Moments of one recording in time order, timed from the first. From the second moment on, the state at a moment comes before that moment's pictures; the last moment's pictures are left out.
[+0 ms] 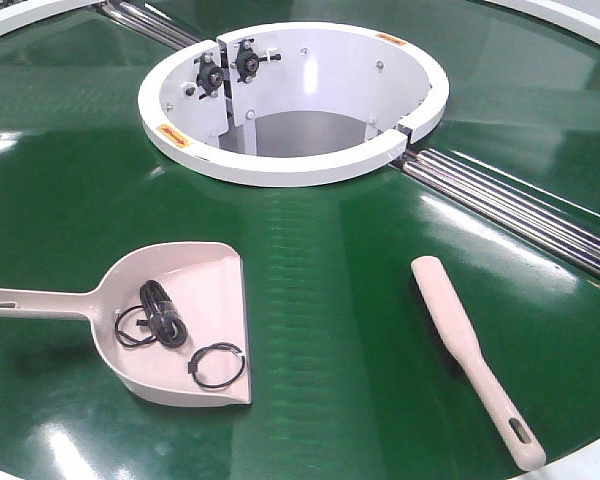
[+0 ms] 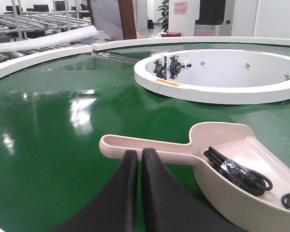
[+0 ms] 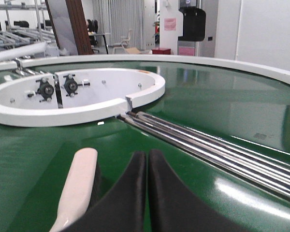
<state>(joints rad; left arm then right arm) 0.01 -0.01 0.03 -0.04 0.13 0.11 0.02 -0.01 0.03 -0.03 0.06 0.03</state>
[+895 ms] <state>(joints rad) 0.01 -0.01 0.03 -0.04 0.13 0.11 0.02 -0.01 0.03 -0.02 0.05 0.03</state>
